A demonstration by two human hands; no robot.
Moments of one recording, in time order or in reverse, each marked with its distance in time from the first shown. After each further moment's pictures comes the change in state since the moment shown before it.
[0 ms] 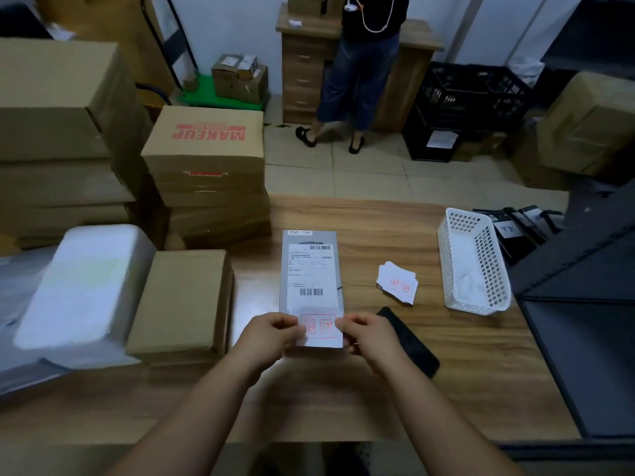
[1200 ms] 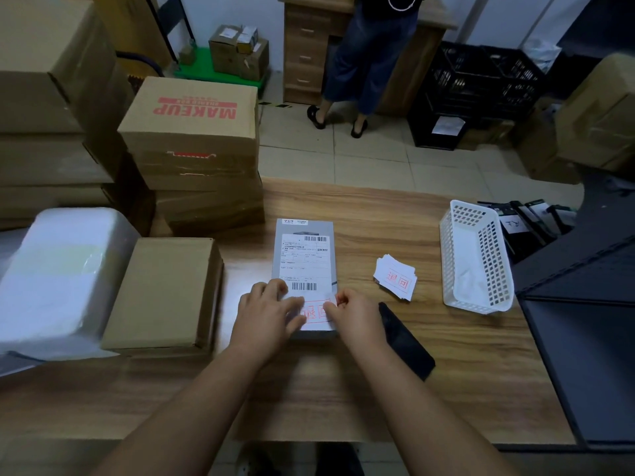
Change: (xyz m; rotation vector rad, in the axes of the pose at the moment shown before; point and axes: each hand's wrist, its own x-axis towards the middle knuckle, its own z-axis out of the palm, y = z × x) left_hand 0.057 -0.025 0.014 1.073 0.246 0.607; right_hand 0.065 0.008 0.013 -0.644 0.214 -0.189
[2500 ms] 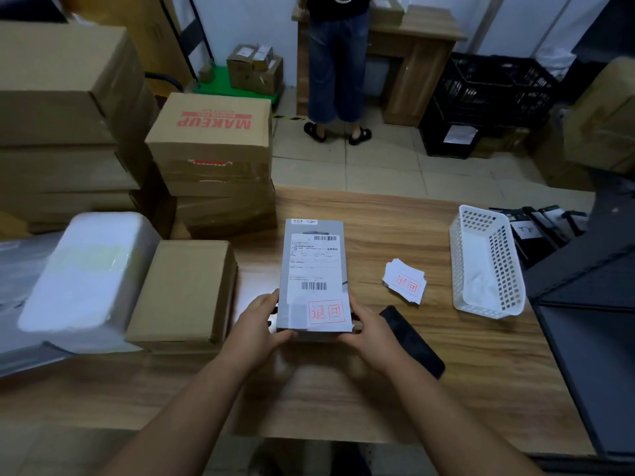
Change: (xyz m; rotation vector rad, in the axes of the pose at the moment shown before) left_hand -0.028 -0.025 -0.005 -0.554 -0.039 -0.152; right_hand -0.019 0.039 -0.014 0.258 -0.290 -0.312
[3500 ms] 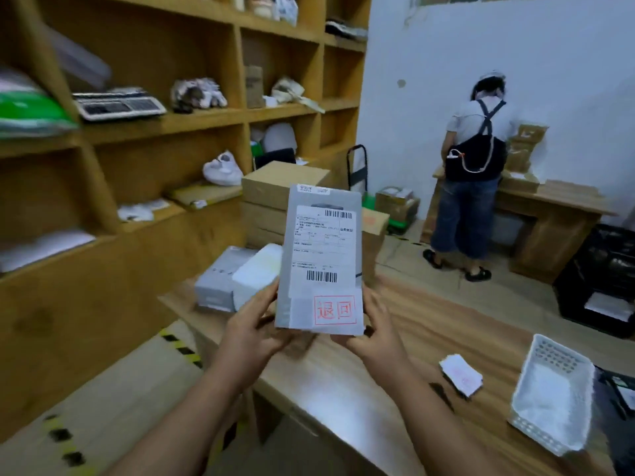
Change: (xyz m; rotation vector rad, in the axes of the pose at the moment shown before) left_hand -0.261 0.151 -0.064 -0.289 0.764 0.116; right_hand -0.157 -0.141 -0.017 0.210 -0.168 -0.734
